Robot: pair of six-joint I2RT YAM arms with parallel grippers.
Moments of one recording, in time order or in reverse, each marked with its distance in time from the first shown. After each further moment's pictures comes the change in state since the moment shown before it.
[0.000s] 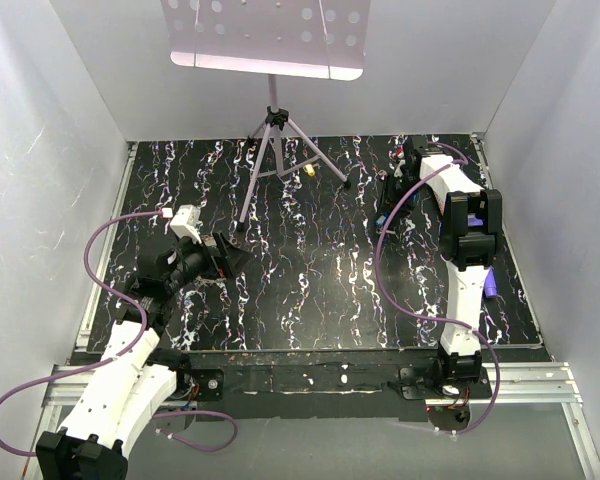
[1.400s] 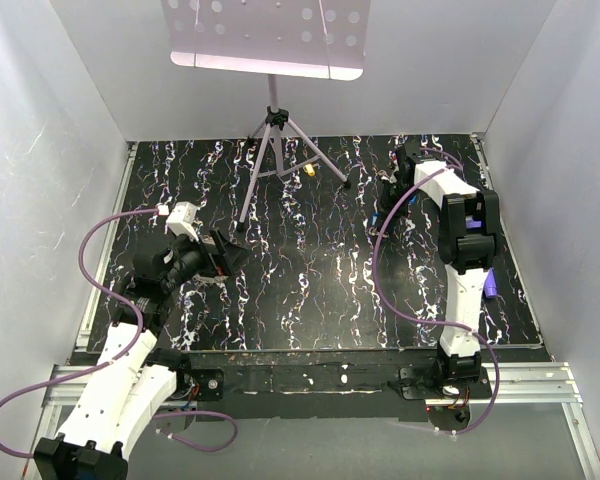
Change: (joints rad) left arm 0.000 -0.014 0.042 -0.030 0.002 -0.016; right arm 0.038 -0.035 -0.094 0.068 0.045 0.072
